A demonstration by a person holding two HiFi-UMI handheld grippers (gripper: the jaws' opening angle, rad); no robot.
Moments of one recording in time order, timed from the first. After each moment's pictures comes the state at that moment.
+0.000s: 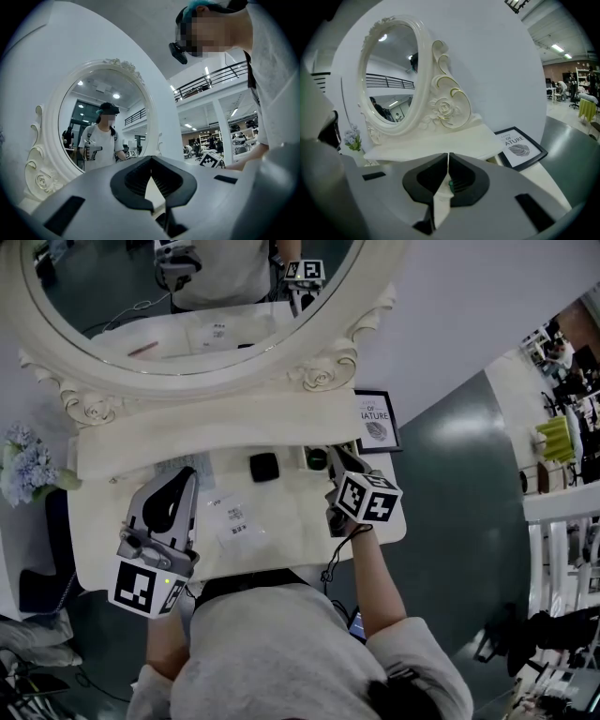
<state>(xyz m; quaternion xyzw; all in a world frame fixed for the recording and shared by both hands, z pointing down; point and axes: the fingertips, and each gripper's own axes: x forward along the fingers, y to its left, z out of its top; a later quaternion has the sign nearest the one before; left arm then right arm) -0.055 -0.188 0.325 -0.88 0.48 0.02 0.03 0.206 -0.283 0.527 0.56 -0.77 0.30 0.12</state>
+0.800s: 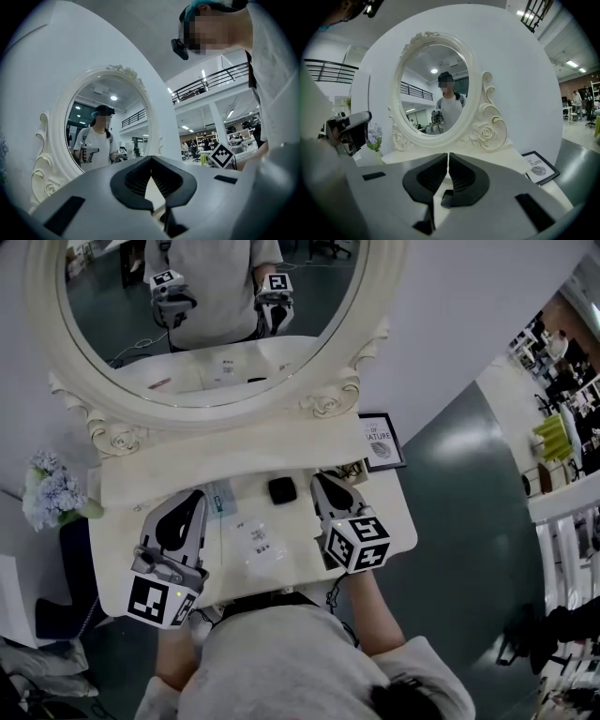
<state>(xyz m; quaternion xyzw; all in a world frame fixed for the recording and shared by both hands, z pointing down) -0.095 -0.172 0.311 -0.88 0.47 0.03 0.04 0.110 -0.233 0.444 0.52 -0.83 0.17 0.07</state>
